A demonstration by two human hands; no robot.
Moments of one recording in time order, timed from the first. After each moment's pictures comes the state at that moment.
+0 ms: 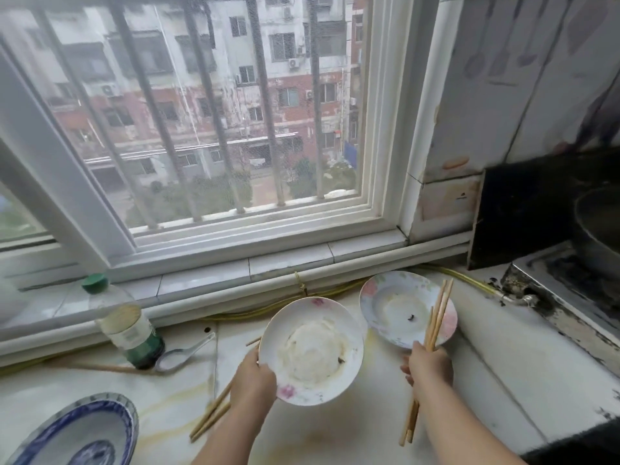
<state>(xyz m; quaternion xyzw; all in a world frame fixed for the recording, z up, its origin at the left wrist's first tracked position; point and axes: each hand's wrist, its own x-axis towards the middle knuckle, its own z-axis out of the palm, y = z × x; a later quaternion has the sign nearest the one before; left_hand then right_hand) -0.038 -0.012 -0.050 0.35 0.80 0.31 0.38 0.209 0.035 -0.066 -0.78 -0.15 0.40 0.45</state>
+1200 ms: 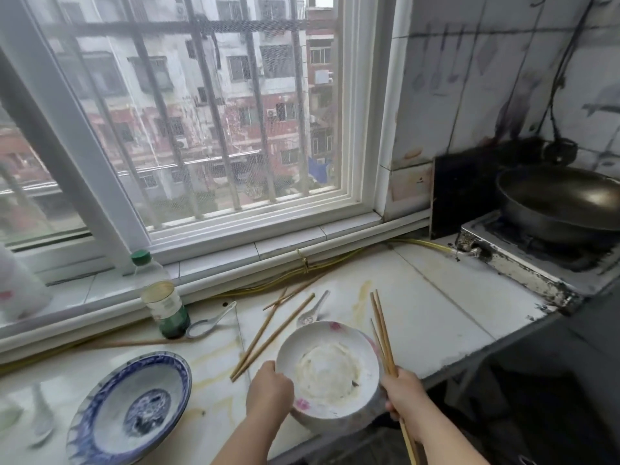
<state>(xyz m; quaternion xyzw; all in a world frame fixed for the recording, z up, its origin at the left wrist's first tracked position) -0.068 -0.135 -0.039 0.44 0.78 0.22 0.40 0.141 -0.149 -0.055 -0.72 -0.29 0.54 0.33</state>
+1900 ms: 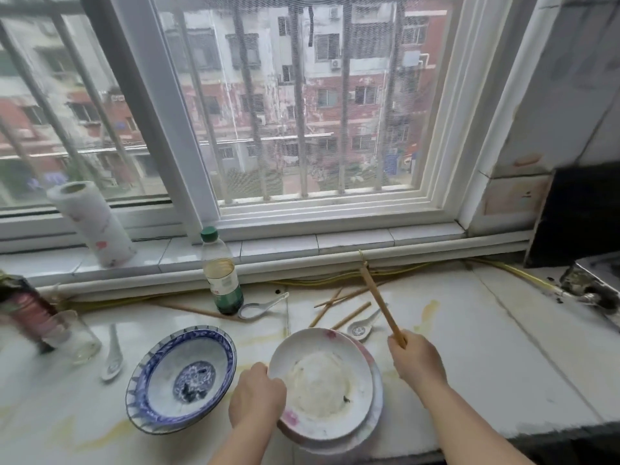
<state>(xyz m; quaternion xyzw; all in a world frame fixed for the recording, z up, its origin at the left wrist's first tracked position) -0.132 -0.129 -0.037 0.38 0.88 0.12 0.27 0.100 -0.048 -0.041 -0.72 -0.58 0.33 0.20</state>
